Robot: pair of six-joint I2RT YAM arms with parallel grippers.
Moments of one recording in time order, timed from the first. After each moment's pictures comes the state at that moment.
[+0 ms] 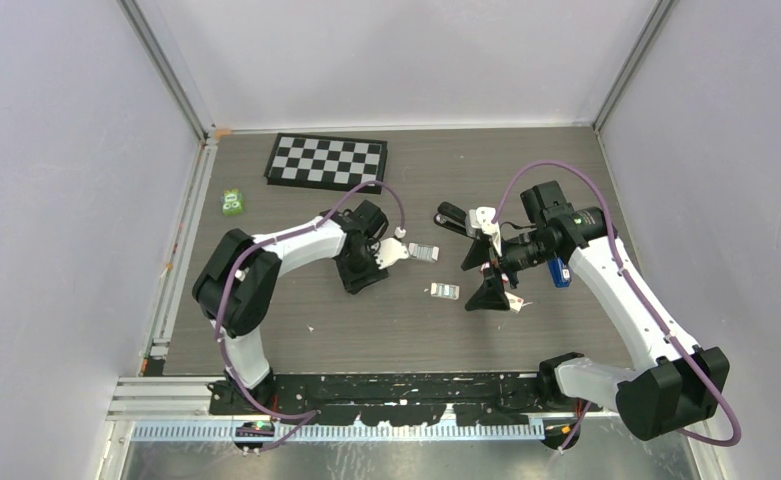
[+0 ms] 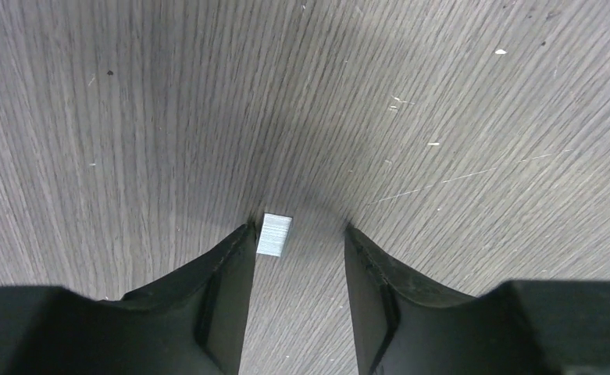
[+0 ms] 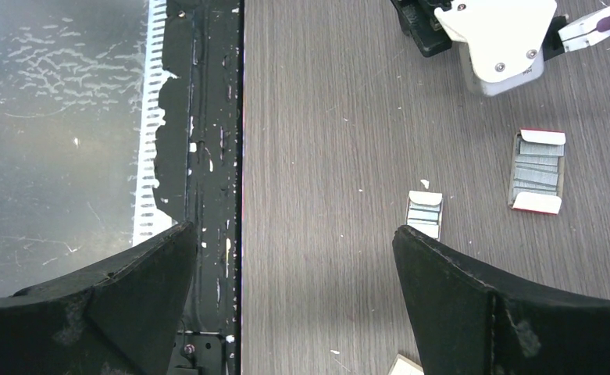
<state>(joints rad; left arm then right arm) -0.65 1.80 1.16 -0.72 0.10 0.59 0.28 1.17 1.10 -1.15 -1.04 -0.96</state>
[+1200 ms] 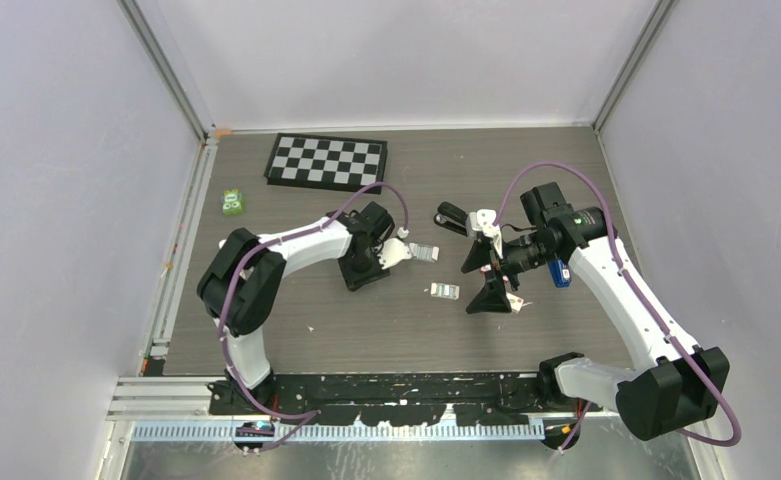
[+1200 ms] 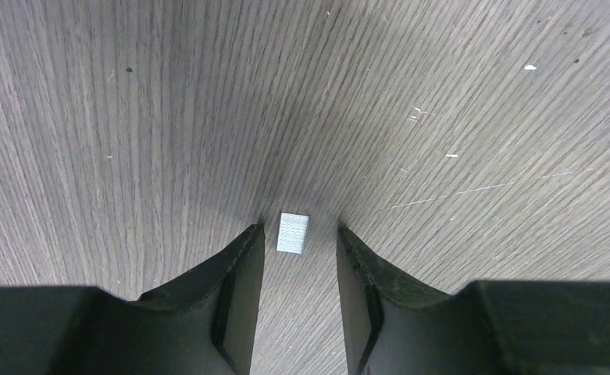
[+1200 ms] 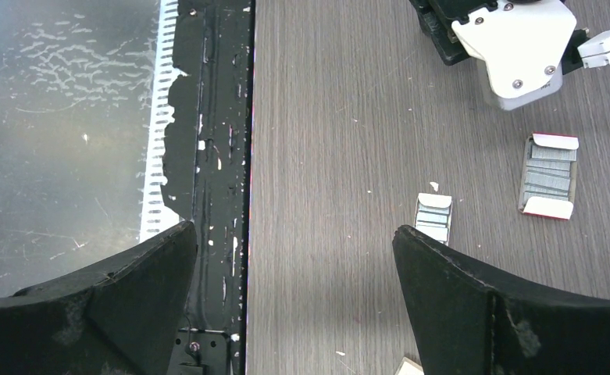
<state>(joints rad) -0.68 1.82 1.18 -0.73 0.01 0.55 0.28 1.17 1.10 -1.18 -1.05 -0.99</state>
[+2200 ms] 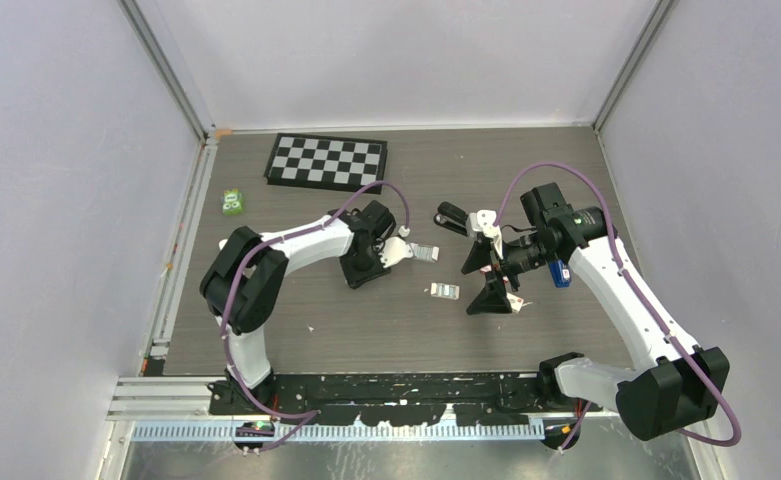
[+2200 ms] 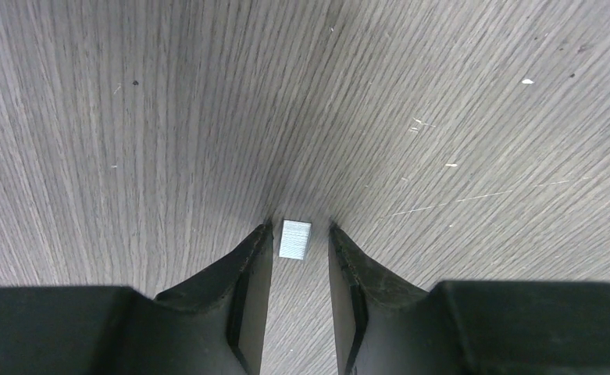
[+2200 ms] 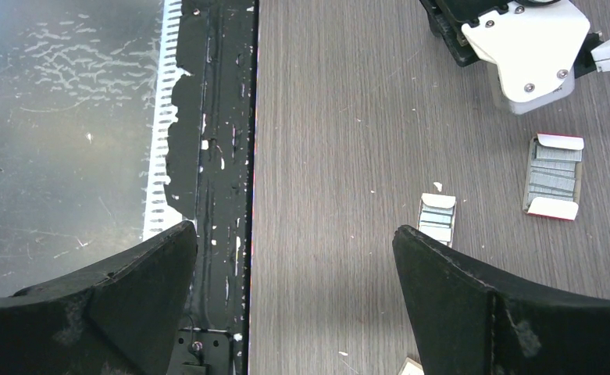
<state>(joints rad) -0.68 1.84 1.20 -0.74 0.02 0.54 0.28 1.17 1.10 -1.19 -1.05 -1.00</state>
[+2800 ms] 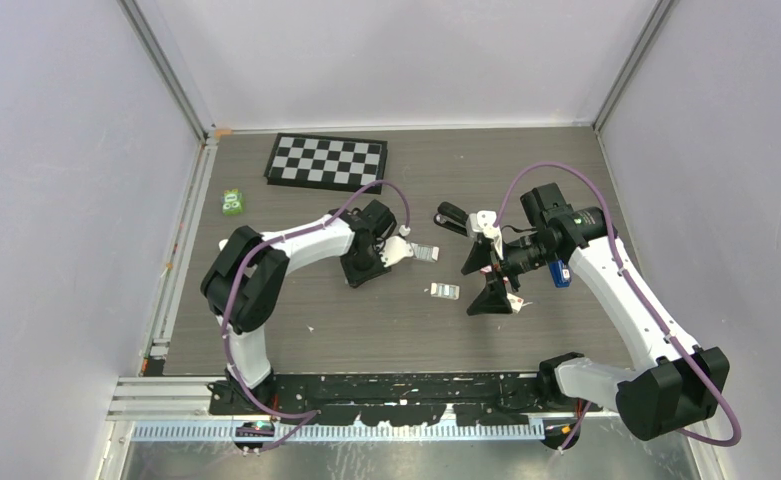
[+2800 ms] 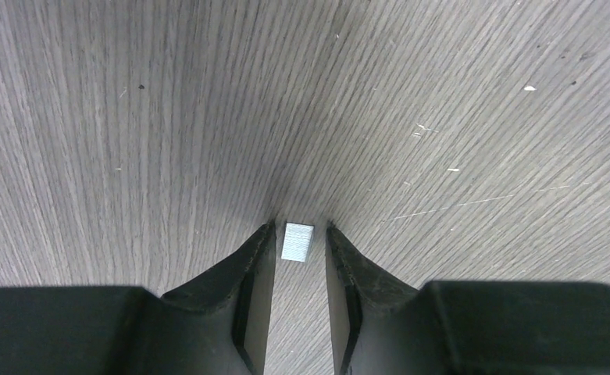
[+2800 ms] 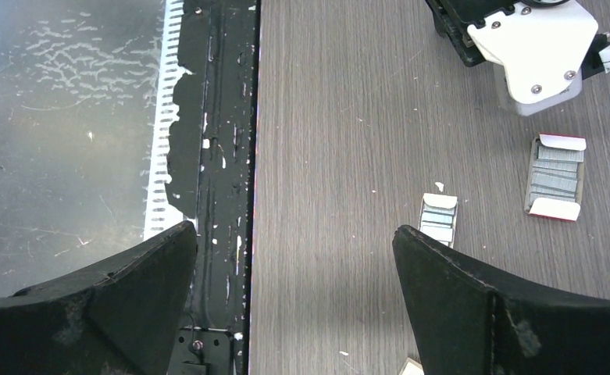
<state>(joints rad) -0.68 1.85 1.21 -0.74 0.02 0.54 0.28 1.17 1.10 -1.20 -1.05 -1.01</state>
